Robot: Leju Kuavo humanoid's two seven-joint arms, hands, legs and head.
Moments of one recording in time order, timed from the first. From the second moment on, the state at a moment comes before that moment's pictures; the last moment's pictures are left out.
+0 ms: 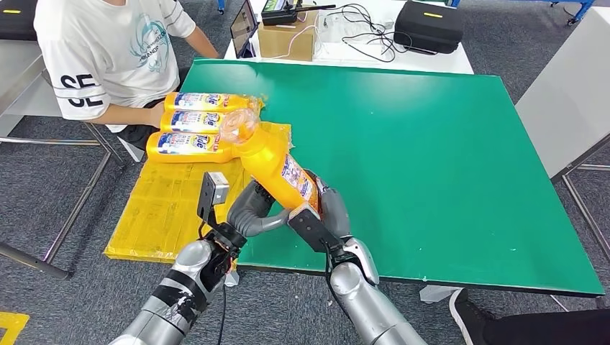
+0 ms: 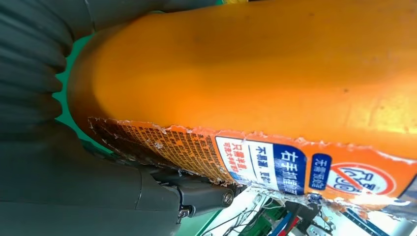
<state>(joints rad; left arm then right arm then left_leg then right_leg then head) -0.37 -0.17 -0.29 -1.01 0.23 -0.30 -0.36 -0.40 0.25 0.38 -0.85 0.47 -0.39 -0.36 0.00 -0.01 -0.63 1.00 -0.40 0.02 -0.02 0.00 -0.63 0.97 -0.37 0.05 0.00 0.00</state>
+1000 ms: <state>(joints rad) -0.48 -0.19 -0.24 -0.81 0.16 -0.07 -0.41 -0.45 0.30 0.43 -0.72 0.49 -0.38 -0.32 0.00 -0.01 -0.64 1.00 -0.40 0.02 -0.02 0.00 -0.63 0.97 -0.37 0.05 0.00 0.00</state>
